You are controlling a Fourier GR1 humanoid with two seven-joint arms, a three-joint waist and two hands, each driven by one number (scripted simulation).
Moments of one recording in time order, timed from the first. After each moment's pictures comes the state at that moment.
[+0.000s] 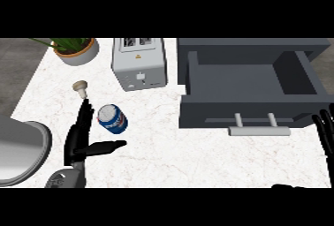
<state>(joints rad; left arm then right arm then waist) -0.12 0.06 0.10 -1.13 -0.02 0.14 -0.29 0.22 -0.04 -0.21 -2.08 -0.04 0.17 0.07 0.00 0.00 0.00</state>
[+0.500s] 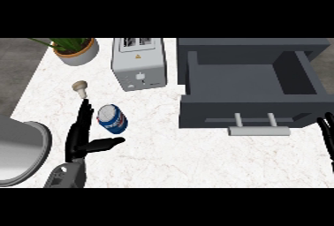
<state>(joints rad) -0.20 0.08 0.16 -0.93 0.02 0.12 -0.39 0.24 -0.03 -0.23 -2.10 -0.06 0.19 0.07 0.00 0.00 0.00</state>
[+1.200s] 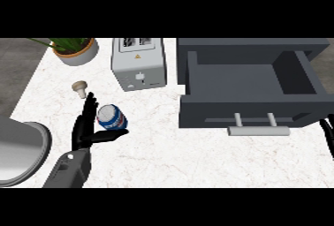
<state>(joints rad) -0.34 0.10 0.18 -0.73 0.04 0.13 -0.46 0.25 -0.03 -0.24 -2.12 -0.06 0.21 0.08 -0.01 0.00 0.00</state>
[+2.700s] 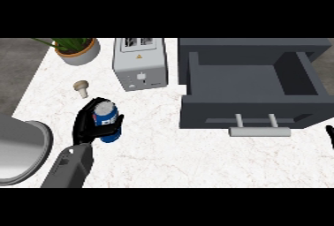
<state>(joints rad) -0.38 0.10 0.19 -0.72 0.12 0.04 -0.50 0.30 -0.02 -0.25 -2.18 -0.10 0.21 0.09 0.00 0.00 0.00</state>
